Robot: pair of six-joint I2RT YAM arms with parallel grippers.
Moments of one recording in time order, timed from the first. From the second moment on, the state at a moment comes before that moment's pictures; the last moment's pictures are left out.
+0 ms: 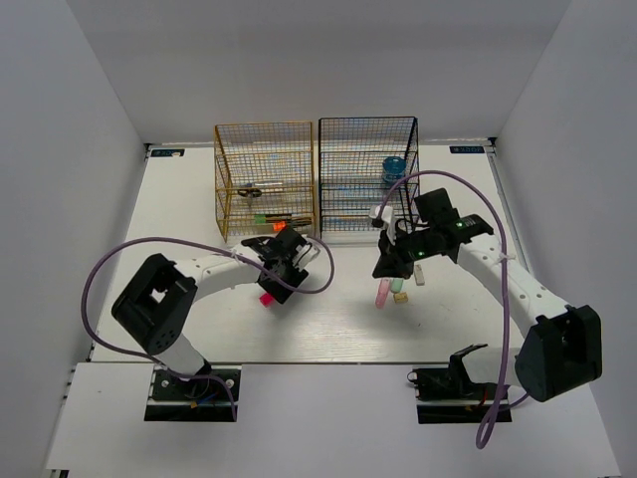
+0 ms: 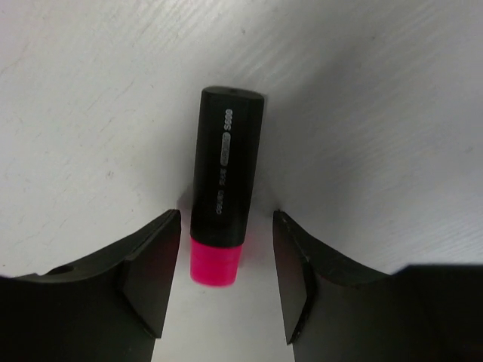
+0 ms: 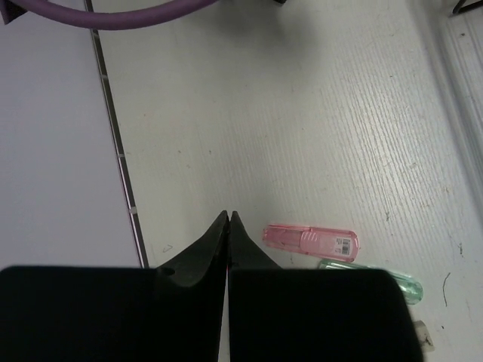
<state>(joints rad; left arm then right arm) -0.74 1.59 0.90 -0.55 -0.12 0.06 0.41 1.28 1.00 -0.80 -0.83 -0.61</state>
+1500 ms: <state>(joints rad) -0.63 1.62 1.32 -0.37 -0.36 0.82 0.35 1.32 1.02 -0.91 -0.97 -0.74</state>
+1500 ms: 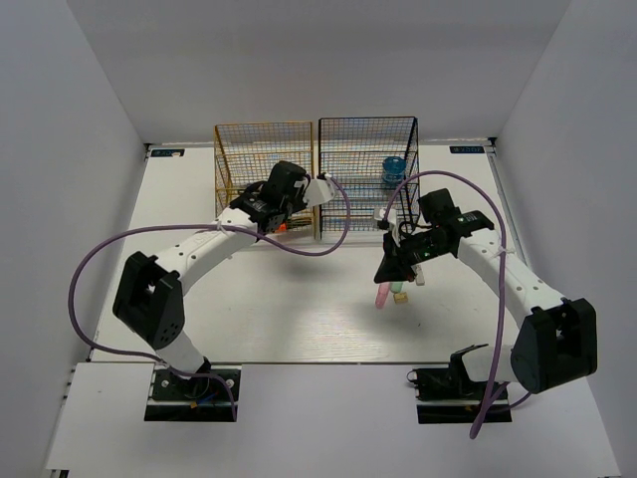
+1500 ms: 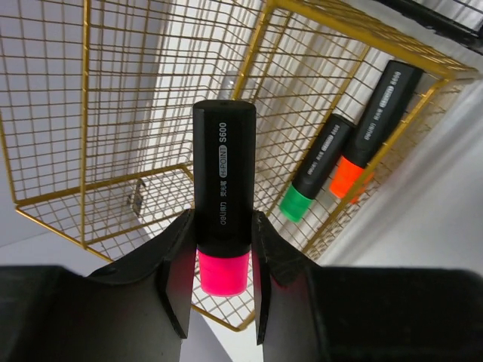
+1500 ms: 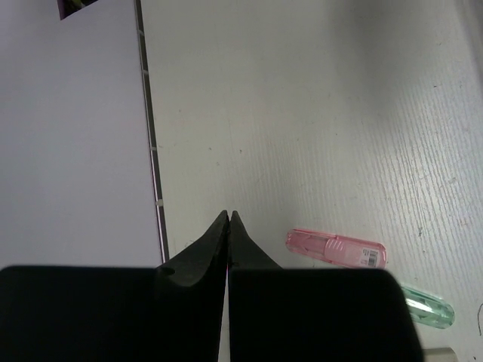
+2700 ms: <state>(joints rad) -0.65 1.41 1.40 -0.72 -0.22 0.19 0.25 1.40 1.12 -1.03 -0.83 -0.82</state>
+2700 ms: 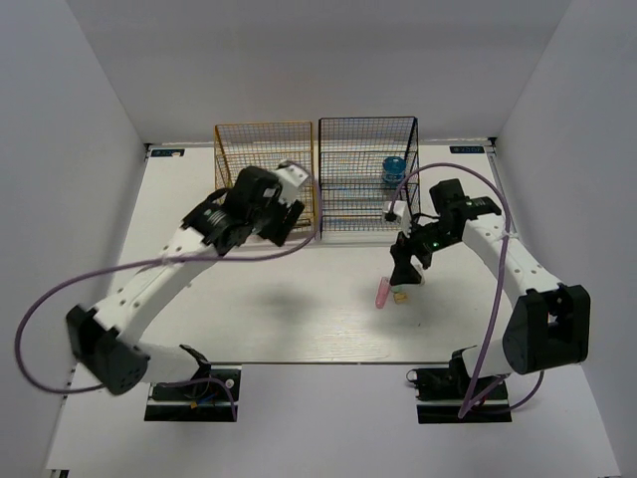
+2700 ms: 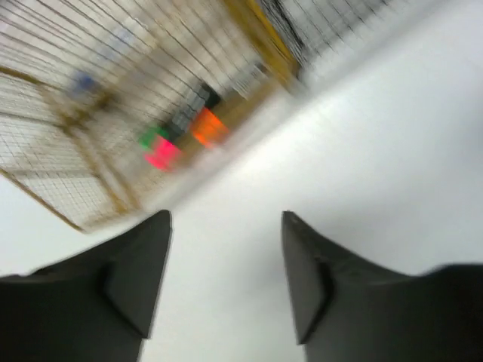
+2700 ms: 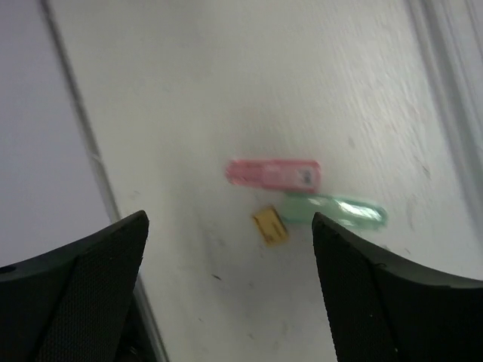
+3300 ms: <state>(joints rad) -0.76 0.85 0.88 -0.88 -0.06 -0.27 0.20 1.44 1.00 -0.85 -0.12 -0.38</state>
